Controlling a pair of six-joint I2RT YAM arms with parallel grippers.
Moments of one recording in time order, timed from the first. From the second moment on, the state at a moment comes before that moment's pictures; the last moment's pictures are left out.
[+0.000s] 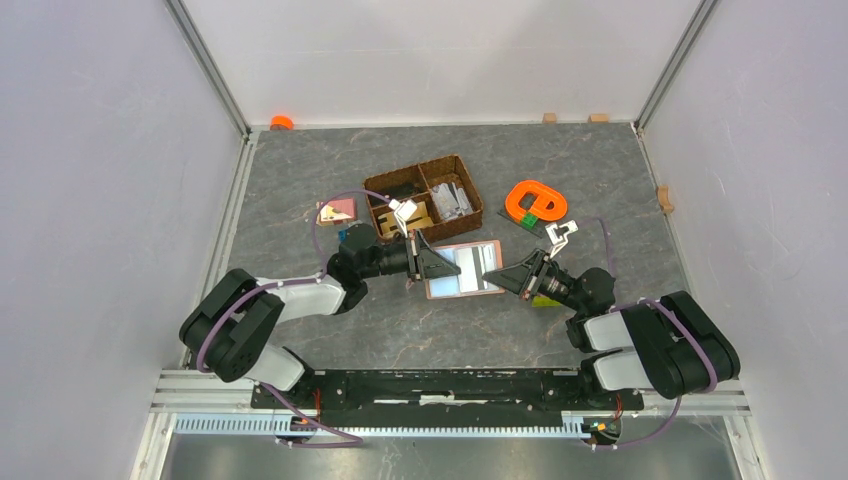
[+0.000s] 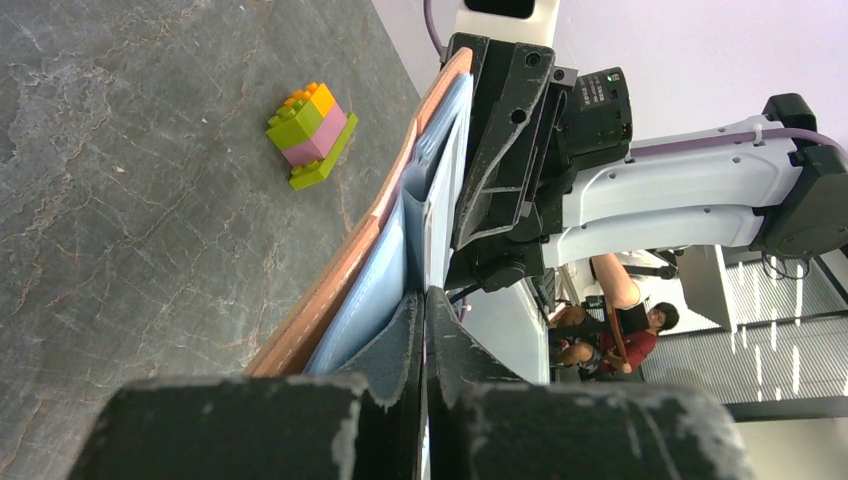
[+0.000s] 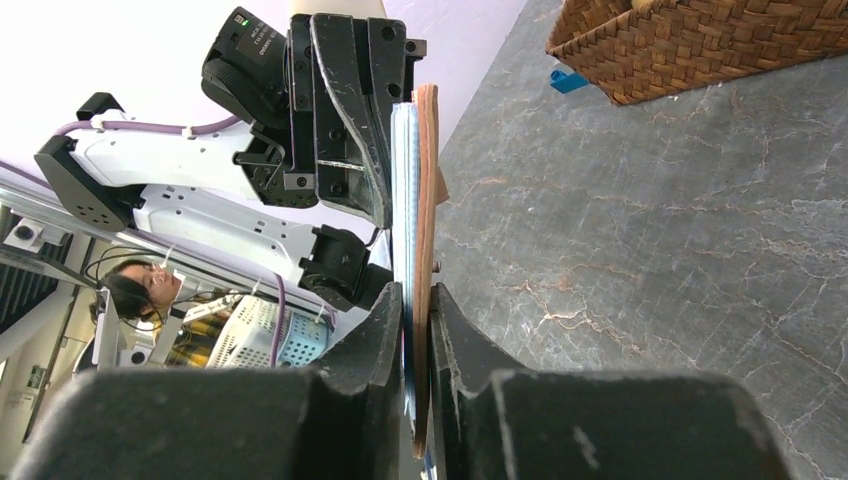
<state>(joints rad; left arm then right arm) -0.64 1.47 0.52 0.87 0.71 -1.00 0.28 1.37 0.05 1.47 -0.81 1.13</state>
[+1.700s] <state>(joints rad) -0.62 1.50 0.52 0.95 0.72 -1.02 0.23 1.36 0.02 1.47 -0.81 1.16</state>
